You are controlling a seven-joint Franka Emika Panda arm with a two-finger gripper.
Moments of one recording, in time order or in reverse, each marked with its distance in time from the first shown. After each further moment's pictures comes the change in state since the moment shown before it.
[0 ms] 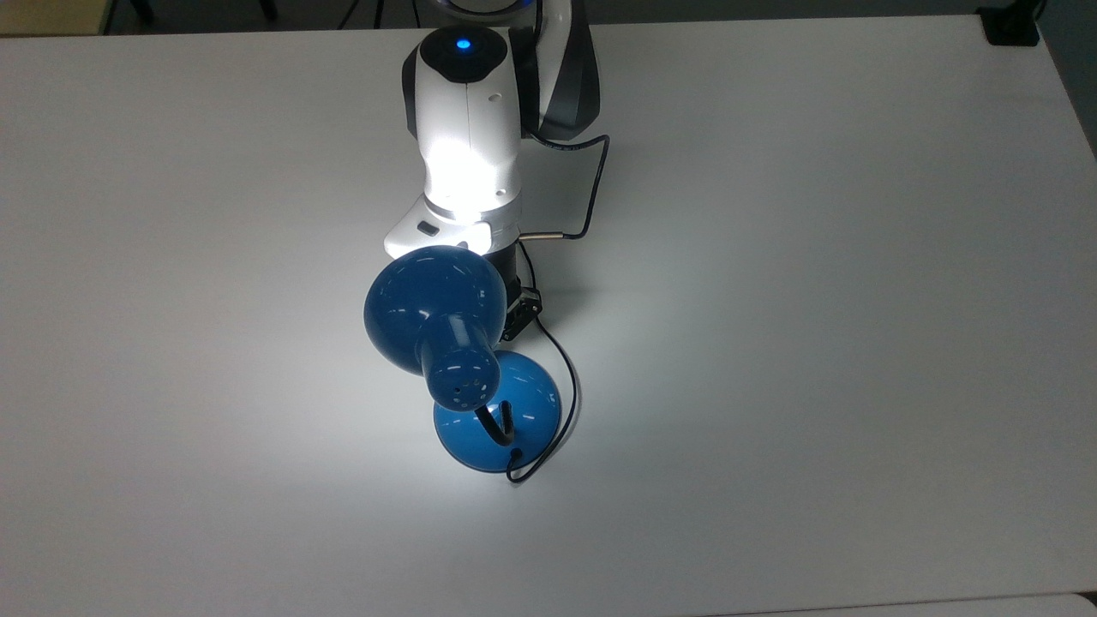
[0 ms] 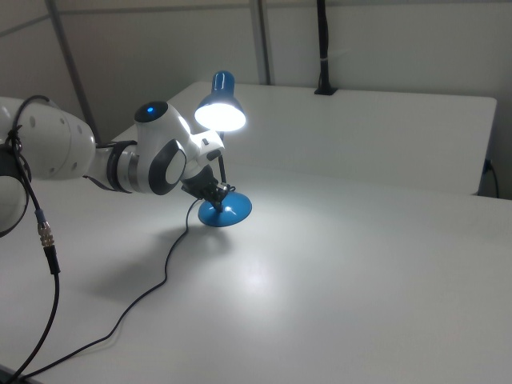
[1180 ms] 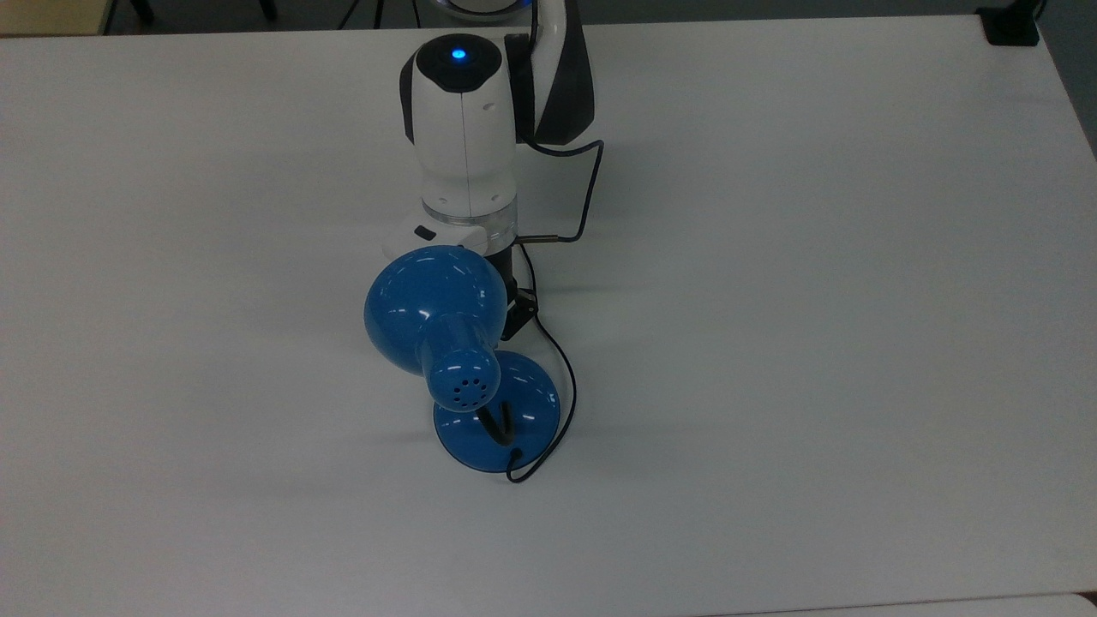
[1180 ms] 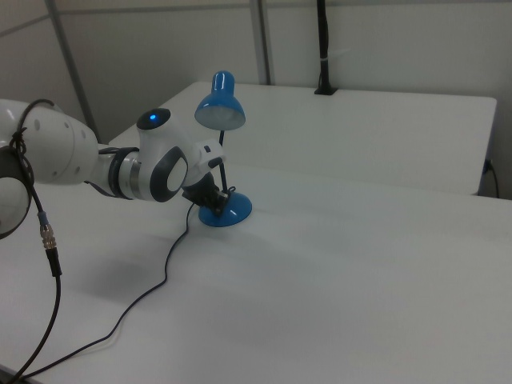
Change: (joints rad) arm -0.016 0.007 0.011 -0.027 0.000 0.019 0.000
